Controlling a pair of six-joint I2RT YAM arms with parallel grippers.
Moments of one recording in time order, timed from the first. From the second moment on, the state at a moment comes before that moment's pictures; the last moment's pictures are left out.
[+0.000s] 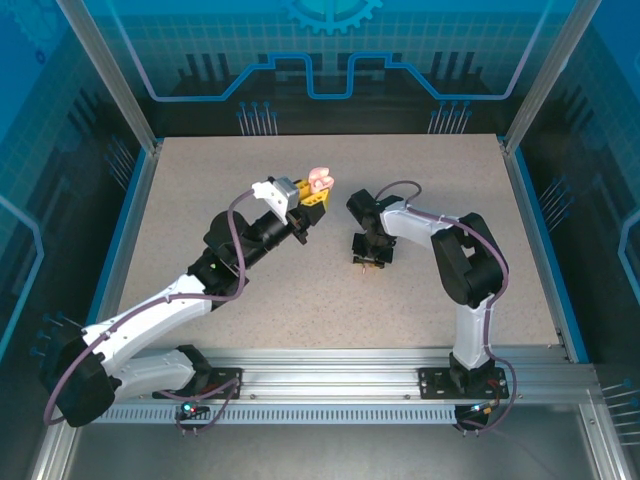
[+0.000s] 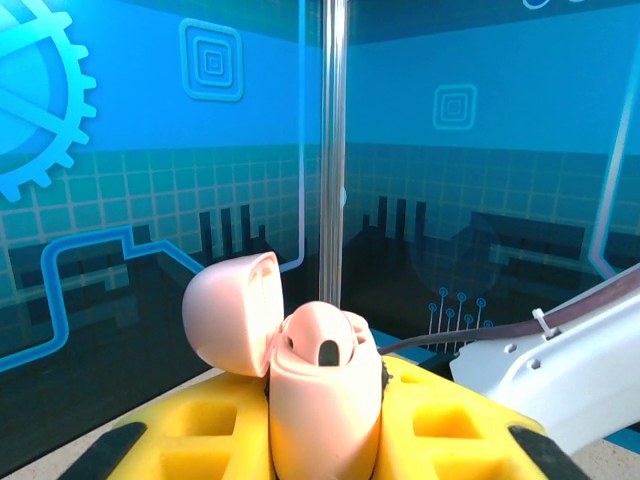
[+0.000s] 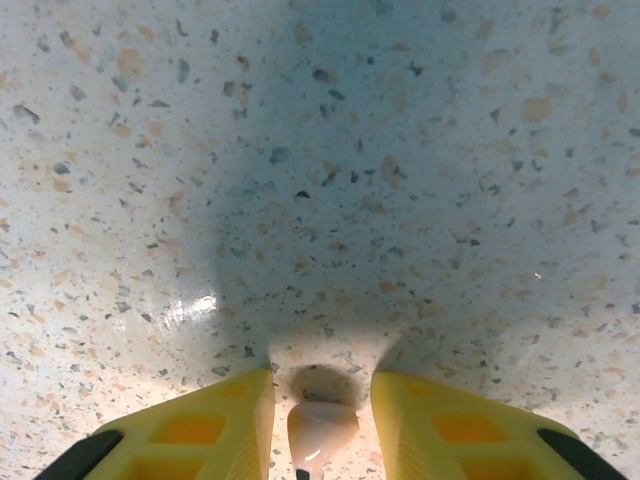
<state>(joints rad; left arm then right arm) -0.69 1.12 0.80 0.53 0.10 -0.04 0.53 1.97 1.33 -0.86 -0.06 0.75</state>
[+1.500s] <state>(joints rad) -0.69 1.12 0.80 0.53 0.10 -0.05 0.56 1.73 1.25 -0.82 0.00 0.73</state>
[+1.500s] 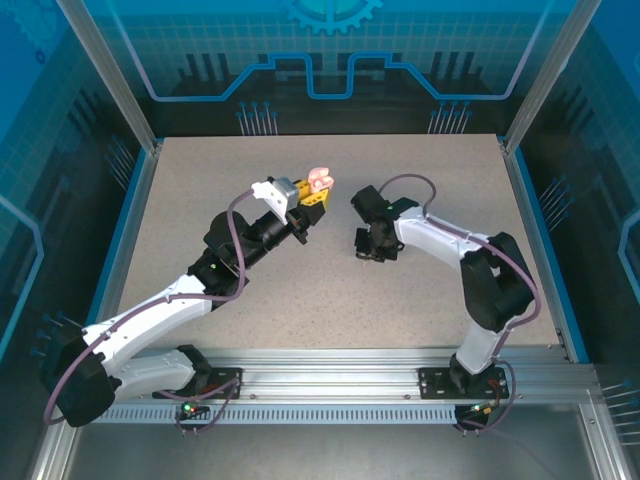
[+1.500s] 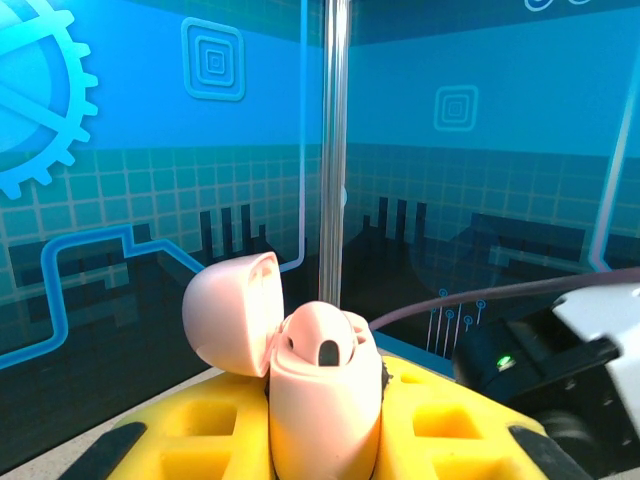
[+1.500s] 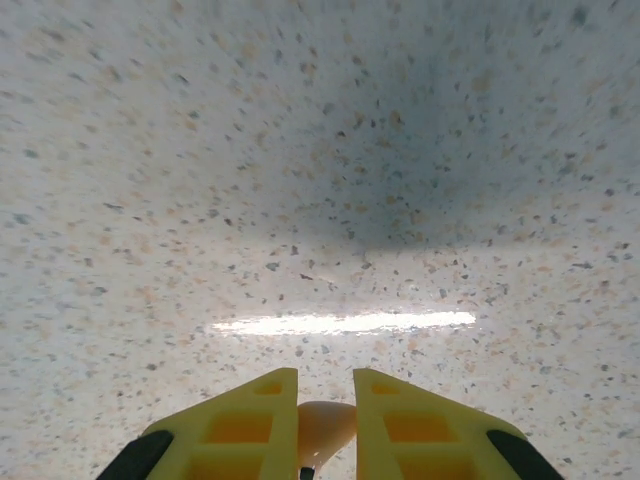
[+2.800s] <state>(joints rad) -0.69 1.18 0.81 0.50 0.24 0.02 0.69 1.31 1.73 -0.78 -0.01 0.45</state>
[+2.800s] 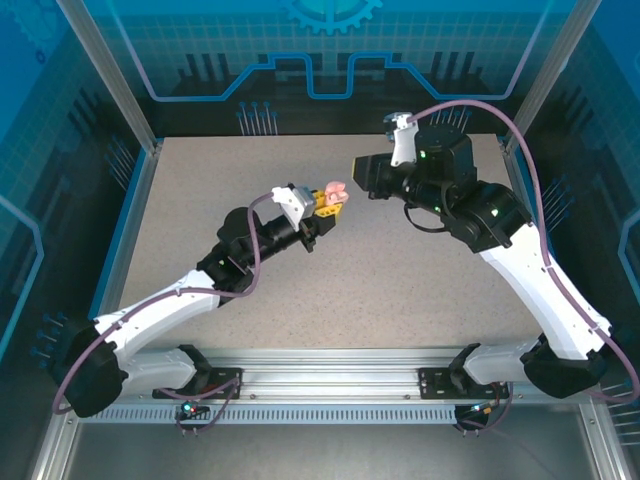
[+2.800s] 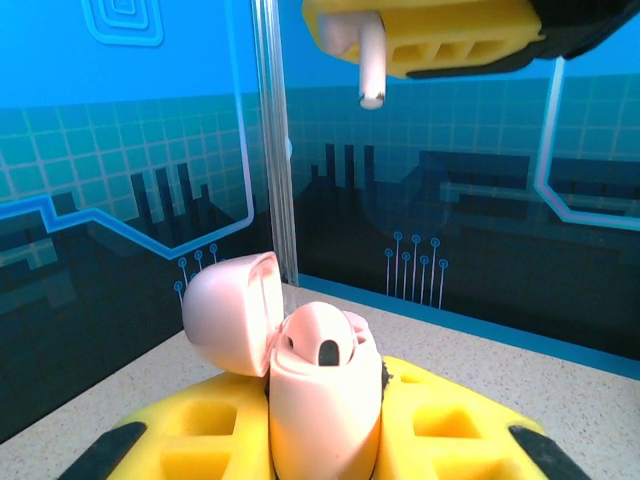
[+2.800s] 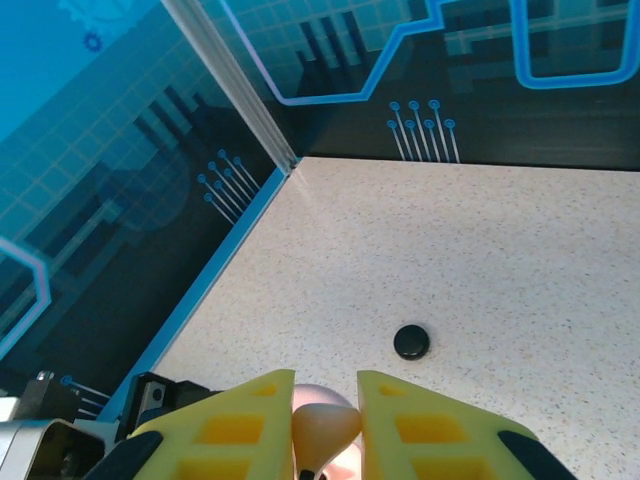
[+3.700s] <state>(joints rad) -0.69 1.18 0.82 0.50 0.24 0.02 0.72 1.34 1.63 -0.75 0.00 0.44</state>
